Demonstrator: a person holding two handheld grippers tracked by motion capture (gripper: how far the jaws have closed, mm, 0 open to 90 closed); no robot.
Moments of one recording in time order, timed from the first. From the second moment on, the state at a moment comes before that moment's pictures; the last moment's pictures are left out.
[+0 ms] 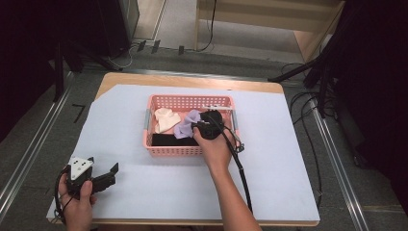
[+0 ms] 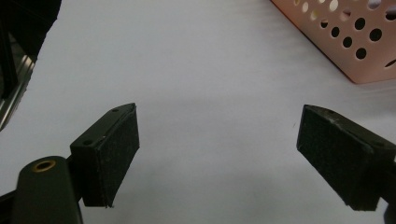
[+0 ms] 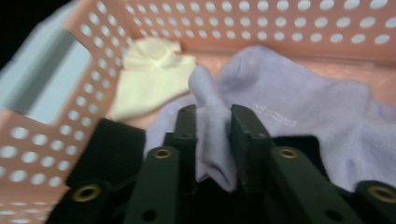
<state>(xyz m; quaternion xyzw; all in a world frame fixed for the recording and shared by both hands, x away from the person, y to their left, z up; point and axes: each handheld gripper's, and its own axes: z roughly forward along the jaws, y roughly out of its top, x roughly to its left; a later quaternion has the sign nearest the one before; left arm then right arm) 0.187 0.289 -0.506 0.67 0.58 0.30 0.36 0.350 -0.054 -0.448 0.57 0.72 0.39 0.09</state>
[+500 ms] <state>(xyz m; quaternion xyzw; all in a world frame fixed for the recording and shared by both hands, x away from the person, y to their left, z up) 0.188 0.289 -0.506 0.67 0.58 0.30 0.36 0.368 -0.009 -0.470 0.52 0.80 0.28 0.11</state>
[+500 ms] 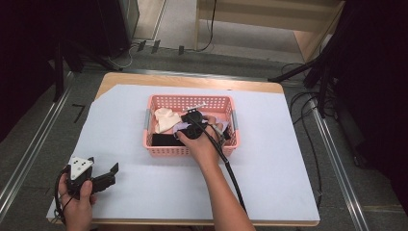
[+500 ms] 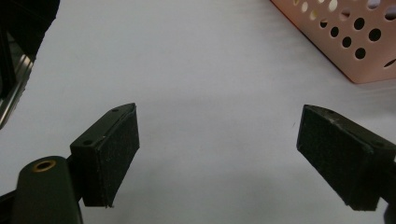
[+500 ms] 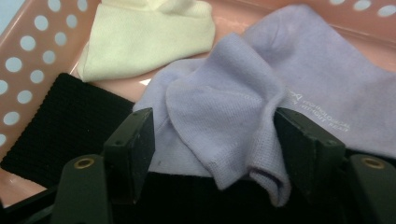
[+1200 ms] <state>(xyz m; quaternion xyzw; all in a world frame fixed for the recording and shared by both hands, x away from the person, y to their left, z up) 0.188 0.289 -0.506 0.67 0.58 0.30 0.36 0.357 -0.026 -0.460 0.53 0.76 0.35 0.15</state>
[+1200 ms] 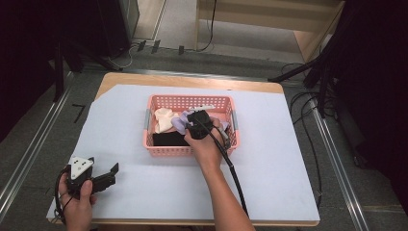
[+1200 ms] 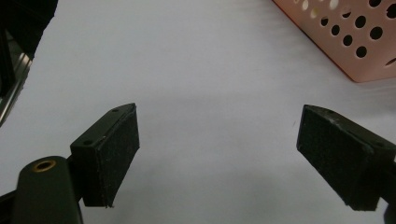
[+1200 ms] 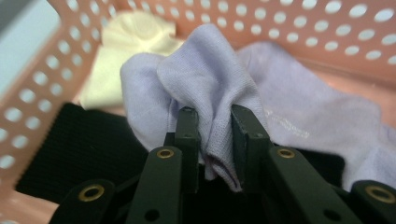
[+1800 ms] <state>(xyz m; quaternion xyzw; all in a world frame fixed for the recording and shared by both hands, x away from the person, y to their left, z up) 0.188 0.288 -0.506 0.67 0.58 0.30 0.36 0.340 -0.027 -0.434 0.49 0.73 0.47 0.11</state>
